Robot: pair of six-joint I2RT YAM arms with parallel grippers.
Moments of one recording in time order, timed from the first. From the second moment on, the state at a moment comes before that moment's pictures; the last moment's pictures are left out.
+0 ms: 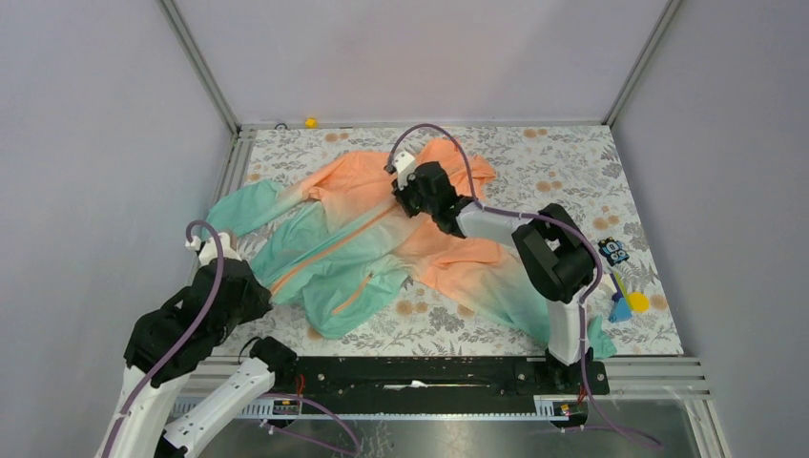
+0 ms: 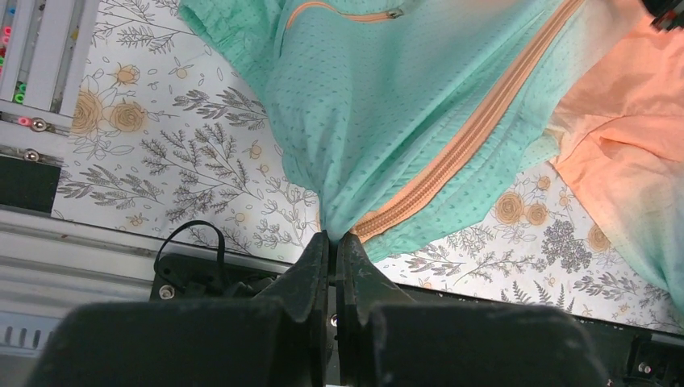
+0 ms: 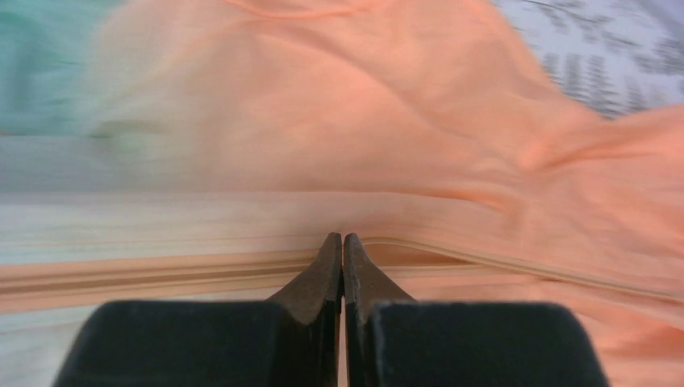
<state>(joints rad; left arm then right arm) -0.53 0.52 1.11 -1.43 -0.40 -0.74 0.73 1.98 1.26 0.26 -0.09 -0.11</state>
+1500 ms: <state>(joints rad) -0.54 0.53 1.18 -1.28 -0.25 -0.64 0.36 1.52 1.49 -0.45 0.02 0.22</state>
